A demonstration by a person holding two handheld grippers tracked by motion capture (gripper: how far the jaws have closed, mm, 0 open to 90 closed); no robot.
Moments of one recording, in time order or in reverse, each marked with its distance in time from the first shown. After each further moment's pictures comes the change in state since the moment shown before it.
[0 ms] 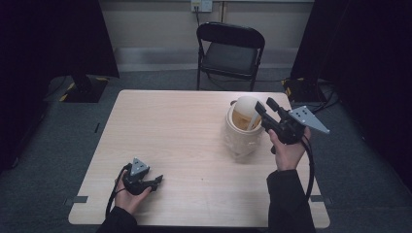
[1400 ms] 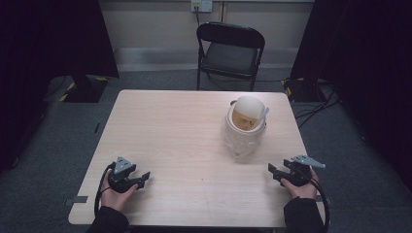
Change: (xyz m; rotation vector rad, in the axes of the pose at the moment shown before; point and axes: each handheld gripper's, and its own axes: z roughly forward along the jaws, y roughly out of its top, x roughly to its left) left arm 0.035 -0.010 -0.021 -0.030 0.053 -0.073; right arm -0.066 -0.153 -0.077 0.621 -0.157 0.089
